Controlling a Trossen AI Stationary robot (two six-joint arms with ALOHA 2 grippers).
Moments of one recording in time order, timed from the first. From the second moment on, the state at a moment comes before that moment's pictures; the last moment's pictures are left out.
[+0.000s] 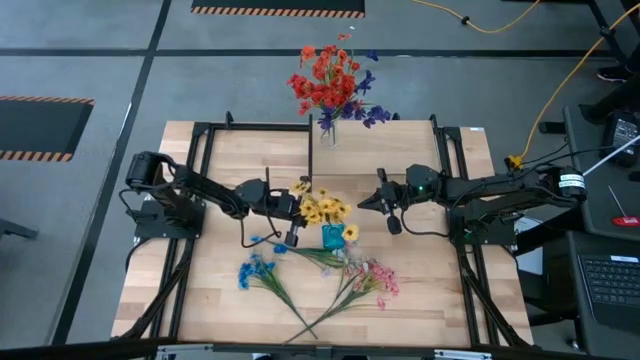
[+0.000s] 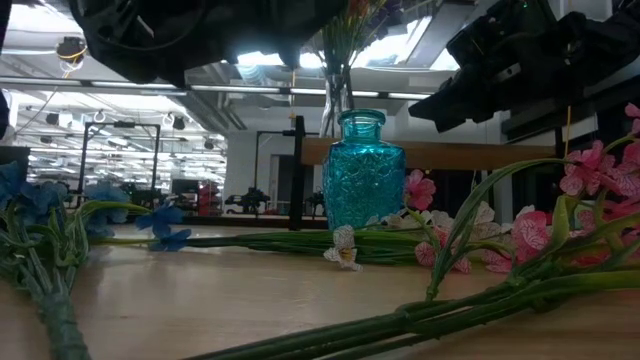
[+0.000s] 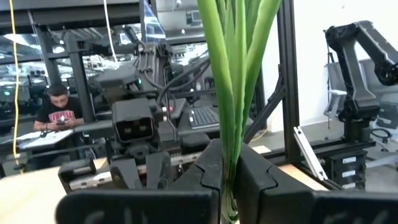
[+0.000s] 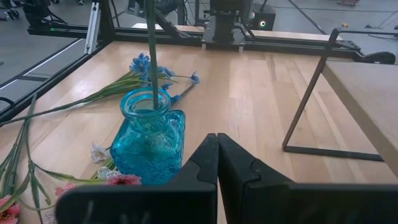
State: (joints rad) left arm -0.03 1.64 0.63 1.22 0.16 0.09; right arm -0.17 1.17 0.39 0.49 -0.31 -0.11
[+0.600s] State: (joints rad) left arm -0.03 1.64 0.63 1.12 0.15 0.06; right arm -0.17 1.17 0.39 0.49 -0.31 -0.11
